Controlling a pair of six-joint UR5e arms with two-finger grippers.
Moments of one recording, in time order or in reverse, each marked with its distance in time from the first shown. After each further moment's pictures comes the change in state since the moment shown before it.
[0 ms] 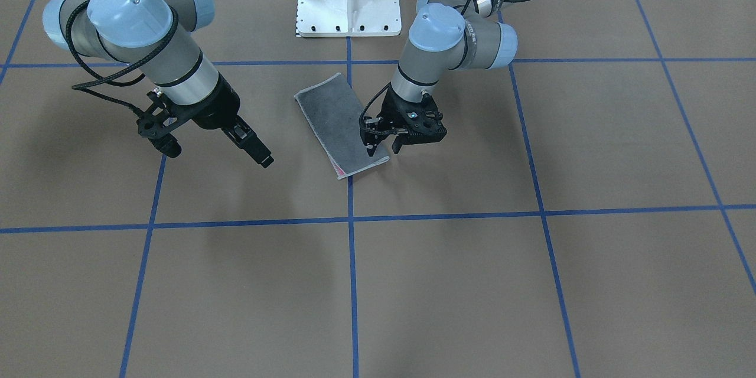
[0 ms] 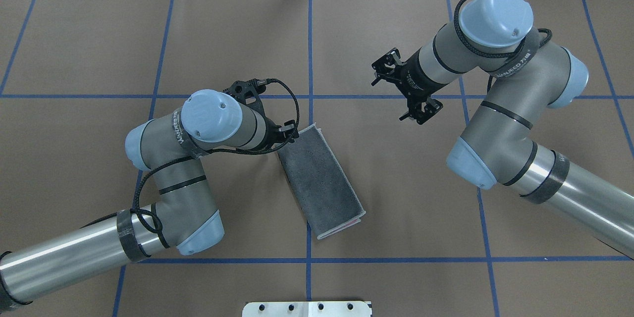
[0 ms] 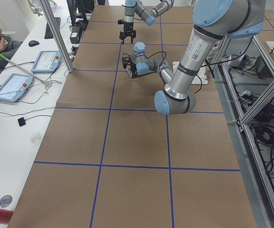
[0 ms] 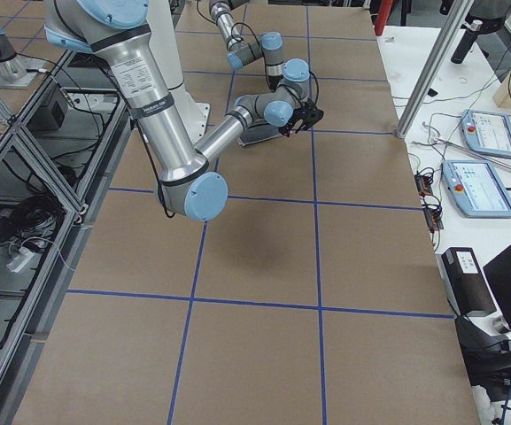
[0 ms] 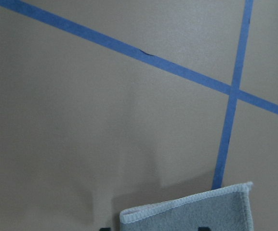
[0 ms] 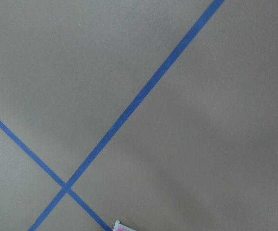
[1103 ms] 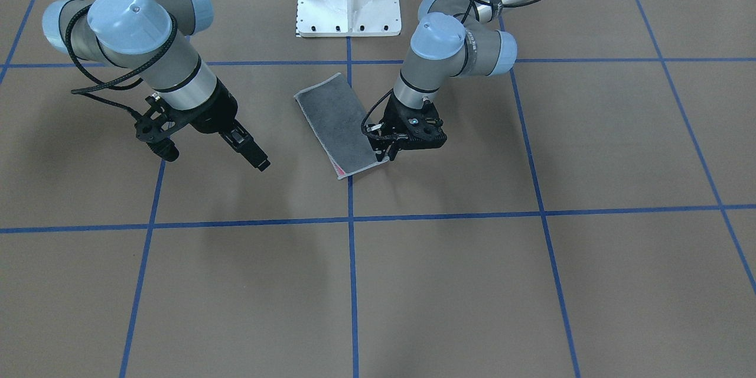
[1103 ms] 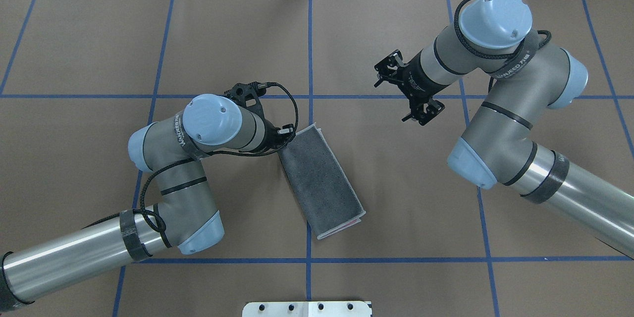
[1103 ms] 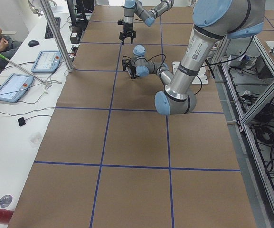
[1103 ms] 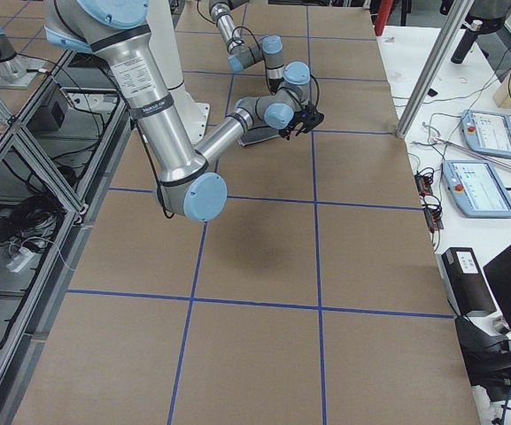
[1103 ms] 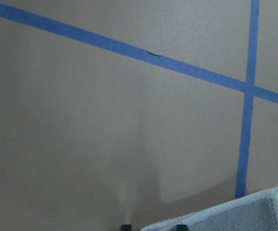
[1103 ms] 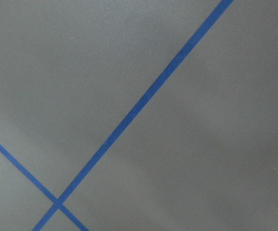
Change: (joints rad) left arm 0.003 -0.001 0.039 -0.035 0.012 0.029; right arm 0.001 -0.006 -0.009 0.000 0.000 0.000
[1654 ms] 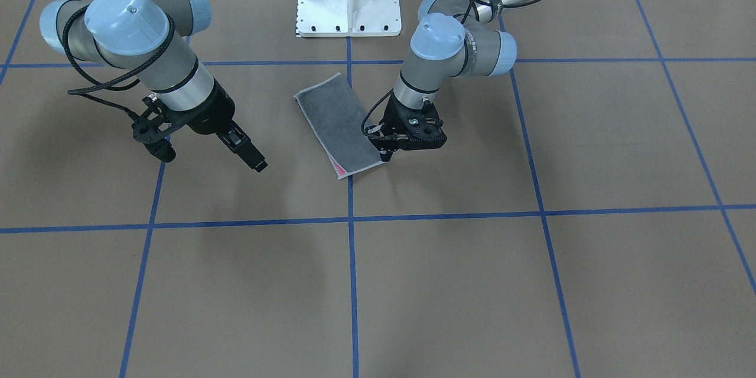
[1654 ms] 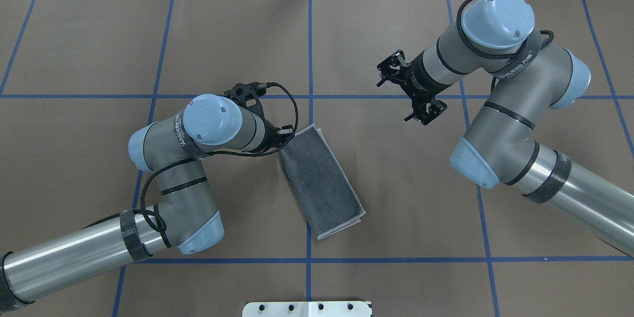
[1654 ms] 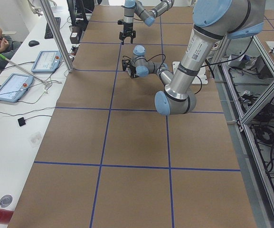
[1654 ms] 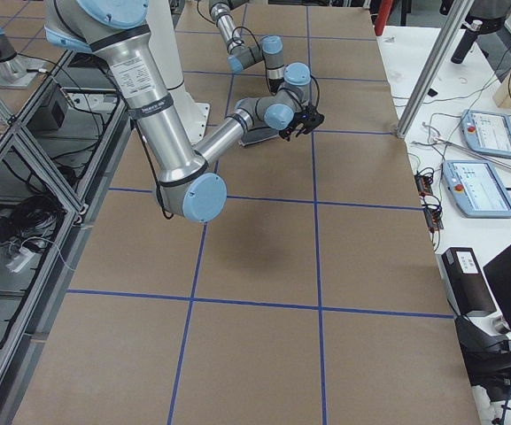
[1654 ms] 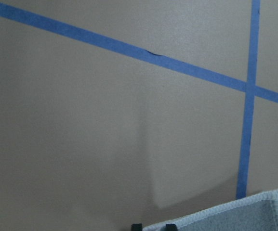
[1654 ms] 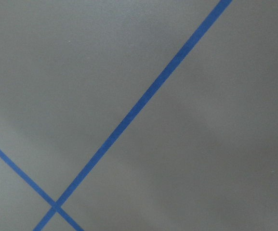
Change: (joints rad) left arm 0.000 -0.001 0.002 0.000 0.000 0.000; right arm 0.006 -0.009 0.001 0.000 -0.001 0.000
